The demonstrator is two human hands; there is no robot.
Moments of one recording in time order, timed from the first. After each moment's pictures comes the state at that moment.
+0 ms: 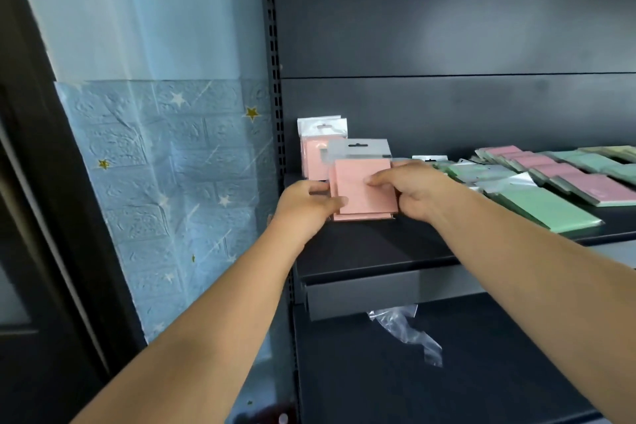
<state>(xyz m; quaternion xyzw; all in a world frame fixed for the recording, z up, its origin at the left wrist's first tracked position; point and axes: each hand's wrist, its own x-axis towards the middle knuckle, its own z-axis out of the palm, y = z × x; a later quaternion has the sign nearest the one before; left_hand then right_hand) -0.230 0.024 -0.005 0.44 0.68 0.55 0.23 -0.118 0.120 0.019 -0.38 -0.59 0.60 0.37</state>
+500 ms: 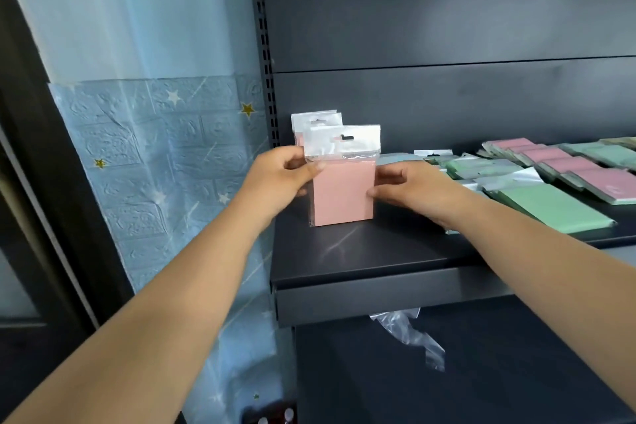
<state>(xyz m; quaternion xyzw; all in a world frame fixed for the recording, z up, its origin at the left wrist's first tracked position) -0.240 0.033 0.016 0.49 0.63 0.58 0.17 -0.079 0.139 0.004 -0.29 -0.81 0.43 0.28</state>
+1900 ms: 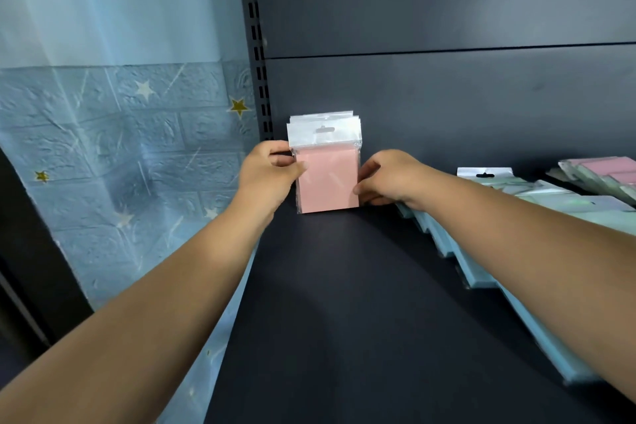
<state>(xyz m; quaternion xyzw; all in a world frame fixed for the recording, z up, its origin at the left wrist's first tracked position) -0.322 0.167 0.002 0.35 0.67 0.64 0.10 -0.191 0.268 0.014 -0.38 -0.81 0.40 0.19</state>
